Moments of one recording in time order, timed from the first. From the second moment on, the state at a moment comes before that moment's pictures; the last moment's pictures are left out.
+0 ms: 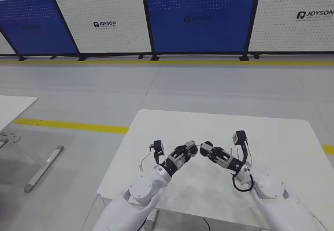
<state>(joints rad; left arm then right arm) 1.47 -1.23 -1.11 -1.67 -0.42 -0.10 -0.14 -1.10 -1.22 0.91 -1.30 0.39 -0.32 0.60</state>
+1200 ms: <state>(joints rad) 1.49 -1.23 -1.13 -1.67 -0.40 -0.12 -0.15 -1.10 -1.22 0.91 -1.30 0.39 -0.32 0.60</state>
